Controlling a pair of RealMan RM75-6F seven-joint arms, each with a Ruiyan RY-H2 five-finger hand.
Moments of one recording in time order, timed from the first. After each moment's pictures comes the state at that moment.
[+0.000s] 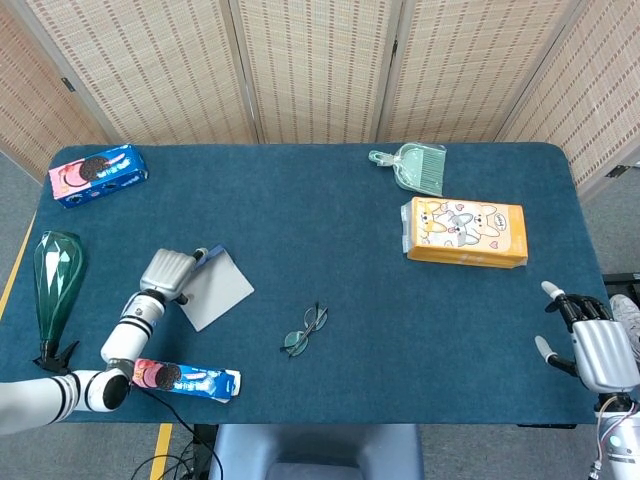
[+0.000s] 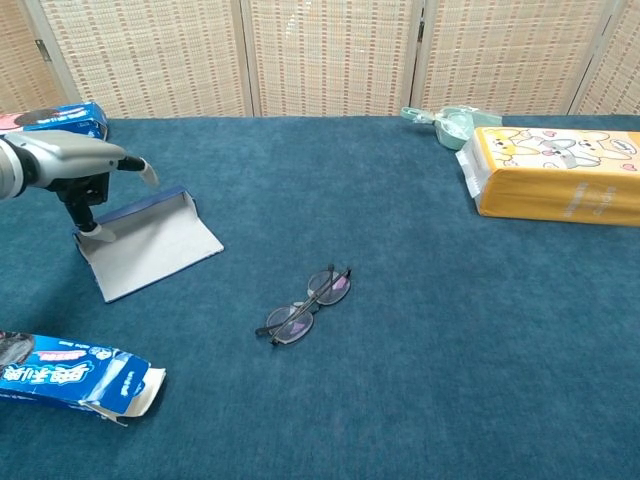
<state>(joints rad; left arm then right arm) -0.99 -1.41 0.11 -1.38 0.71 0.93 0.47 0.08 -1.14 0.07 -1.57 -1.51 1.49 0.01</state>
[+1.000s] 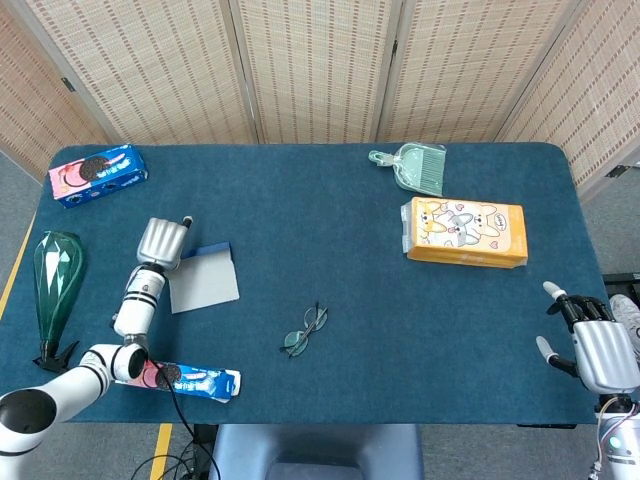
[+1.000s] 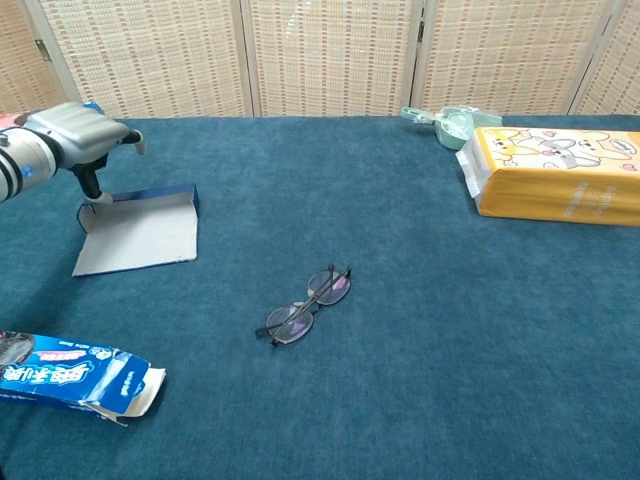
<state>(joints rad) -0.93 -1.70 -0.03 -0.76 0.89 0.87 0.53 0.07 -1.13 0.07 -1.59 -1.50 1.50 -0.02</state>
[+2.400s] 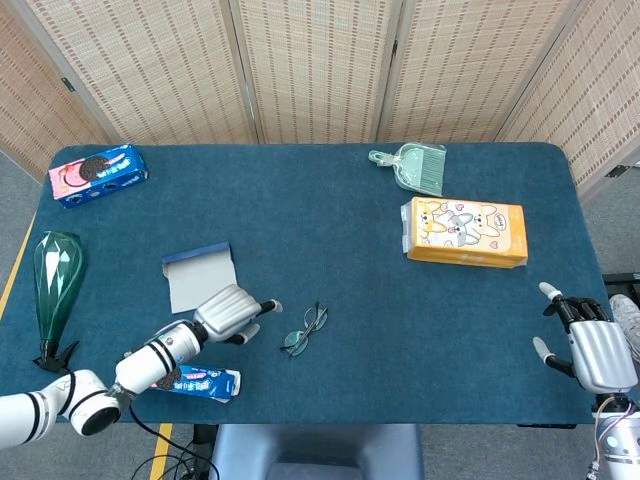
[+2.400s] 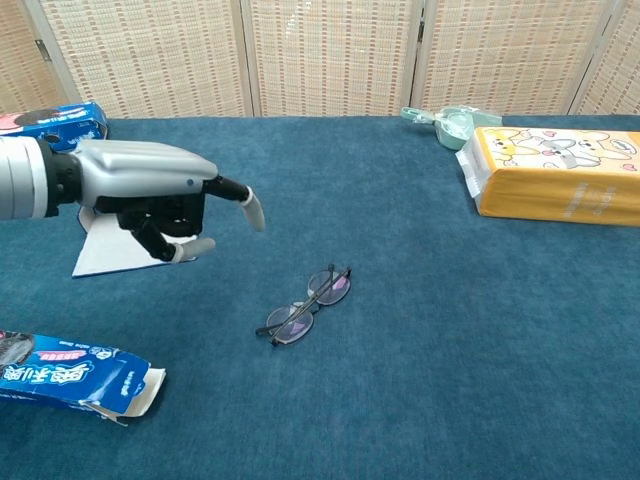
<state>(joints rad) -0.91 -1.28 -0.05 -1.64 1.41 0.72 0.11 0.08 -1.14 0.07 -1.60 -1.50 1.48 -0.02</state>
